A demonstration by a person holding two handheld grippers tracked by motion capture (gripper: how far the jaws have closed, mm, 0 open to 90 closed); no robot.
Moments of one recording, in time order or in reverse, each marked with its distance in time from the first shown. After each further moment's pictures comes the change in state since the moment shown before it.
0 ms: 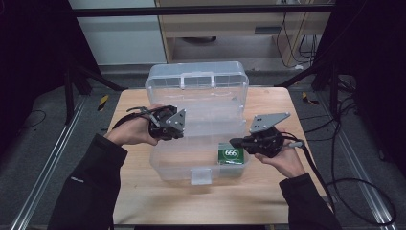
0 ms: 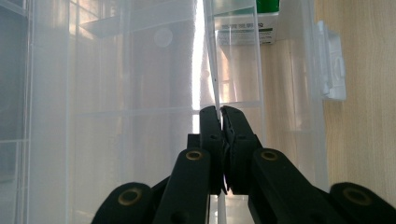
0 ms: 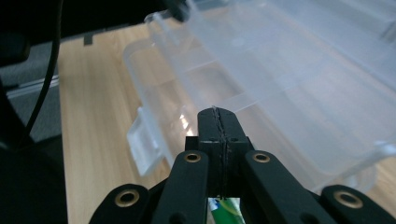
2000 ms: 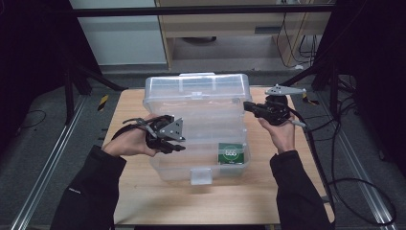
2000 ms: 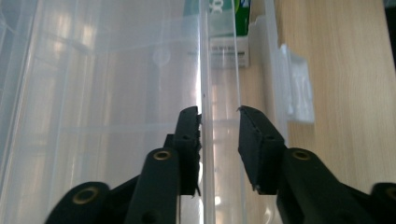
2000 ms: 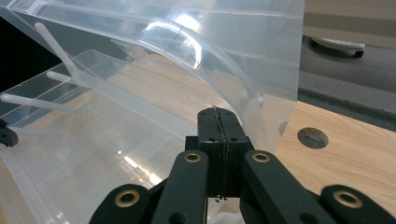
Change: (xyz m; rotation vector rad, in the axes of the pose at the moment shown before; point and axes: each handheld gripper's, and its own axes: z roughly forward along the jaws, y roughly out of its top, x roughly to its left) left arm -0.023 -0.011 0.009 -0.160 -0.032 -0.053; right arm -0.081 0.002 0.006 -0.193 -0.304 0.333
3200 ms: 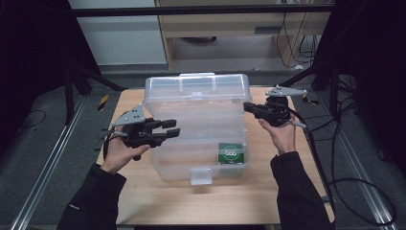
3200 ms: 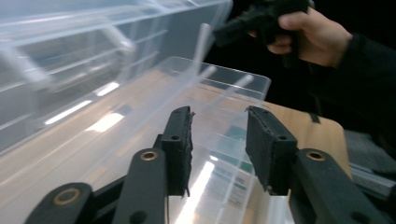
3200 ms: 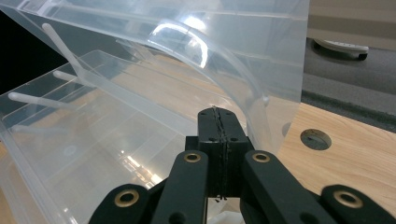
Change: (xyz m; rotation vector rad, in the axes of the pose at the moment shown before) left arm -0.009 -0.065 -0.024 -0.692 0.180 -0.535; right arm 0.002 -0.001 -0.003 -0.008 0.011 -0.007
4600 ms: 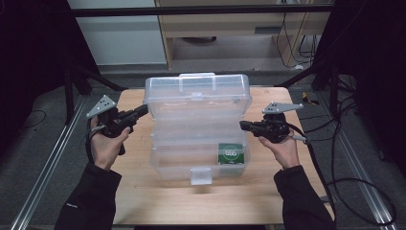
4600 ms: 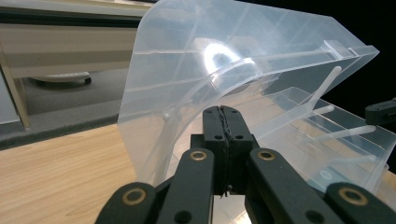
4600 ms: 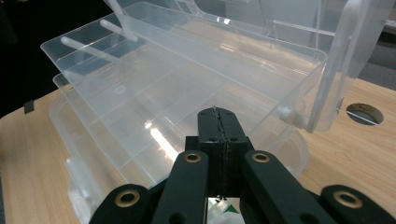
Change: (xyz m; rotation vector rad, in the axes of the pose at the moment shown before) left arm 0.030 -0.002 -0.041 -0.074 0.381 -0.204; right arm 0.020 -0.031 -0.010 0.092 0.127 -0.044
